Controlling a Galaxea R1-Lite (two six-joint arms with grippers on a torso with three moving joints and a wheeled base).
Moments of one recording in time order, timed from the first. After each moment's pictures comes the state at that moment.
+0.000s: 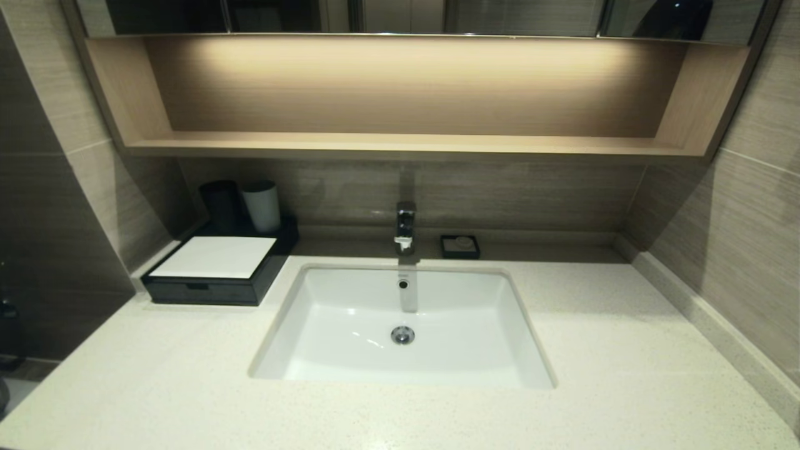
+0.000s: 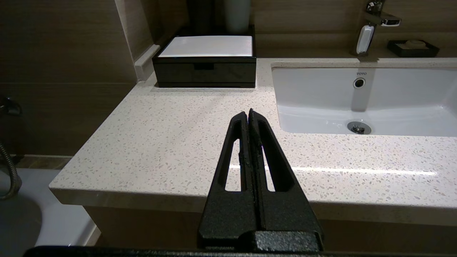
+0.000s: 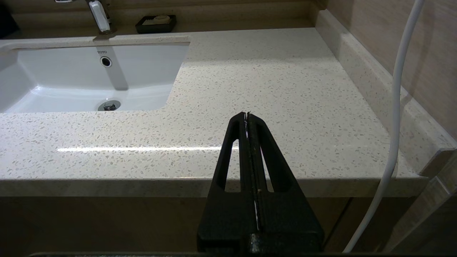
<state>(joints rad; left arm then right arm) 0.01 0.10 0.00 -0.16 0.00 0.05 0.00 0.00 0.00 -0.01 0.00 0.05</state>
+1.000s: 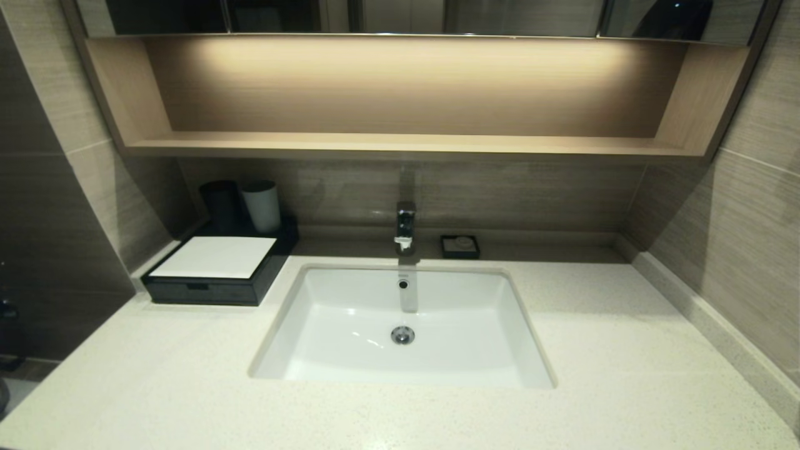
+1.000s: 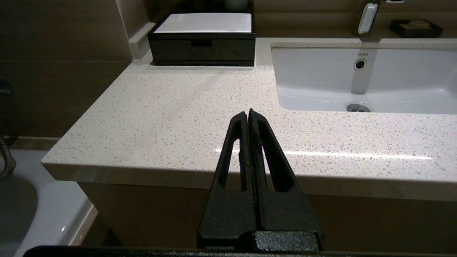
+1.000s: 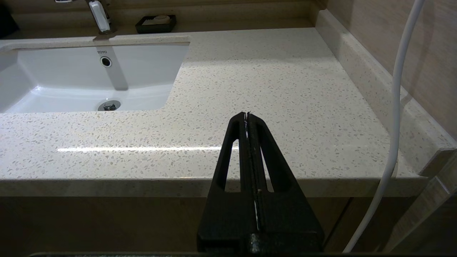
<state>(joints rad) 0.01 0.00 0.00 -0.01 0.00 0.04 0.00 0.00 0.00 -0.01 0.00 0.05</state>
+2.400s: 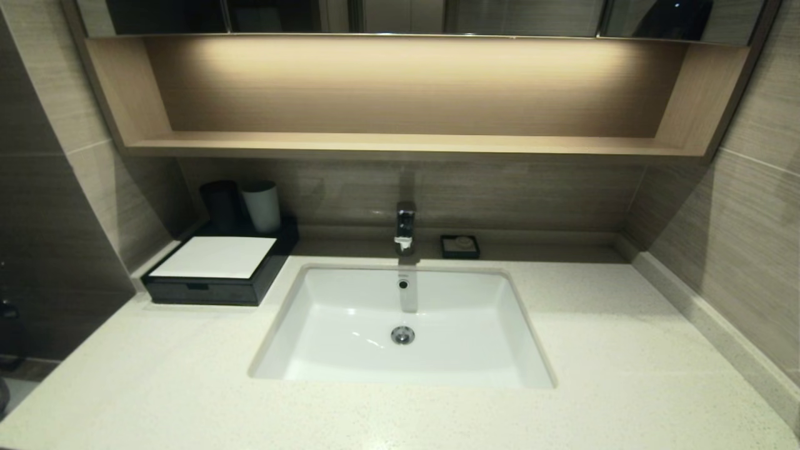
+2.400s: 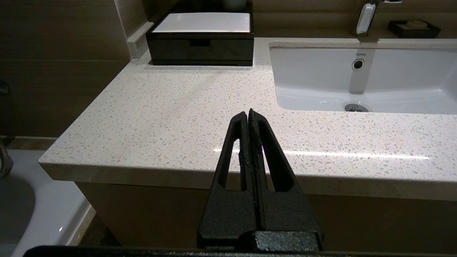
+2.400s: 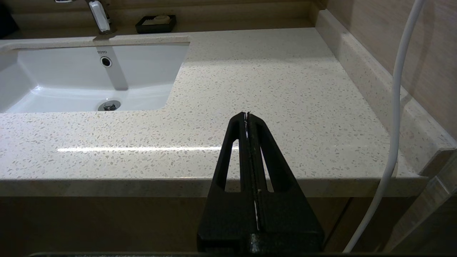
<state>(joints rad) 0.01 0.00 0.00 -0.01 0.00 0.03 0.00 0.00 0.00 -0.01 0.00 0.05</state>
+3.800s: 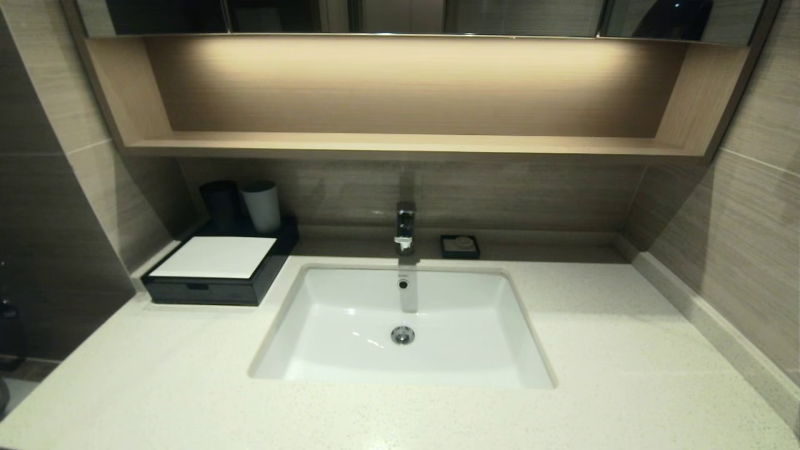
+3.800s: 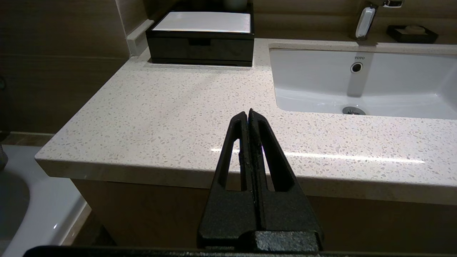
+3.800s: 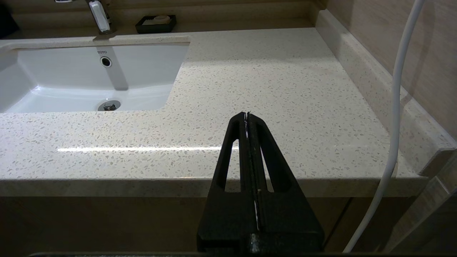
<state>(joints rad) 0.01 0.00 0.00 -0.01 0.00 0.01 0.00 0.00 0.00 -0.01 0.00 0.05</state>
